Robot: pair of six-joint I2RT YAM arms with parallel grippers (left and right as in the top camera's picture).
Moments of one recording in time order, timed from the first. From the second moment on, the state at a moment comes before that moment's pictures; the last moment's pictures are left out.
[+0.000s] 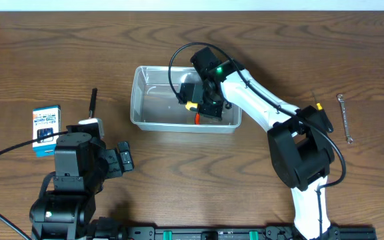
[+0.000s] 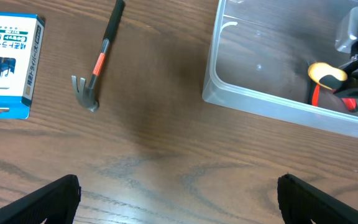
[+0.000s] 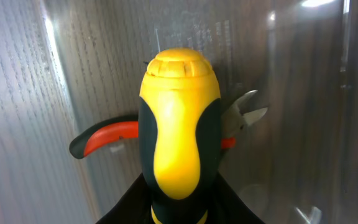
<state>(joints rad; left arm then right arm) -0.05 0.70 0.82 -0.99 -0.01 -0.23 0.57 2.17 1.69 -0.91 -0.13 -0.80</state>
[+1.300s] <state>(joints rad) -0.05 0.70 0.82 -0.99 -0.01 -0.23 -0.10 1.70 2.08 -1.61 -0.03 -0.22</state>
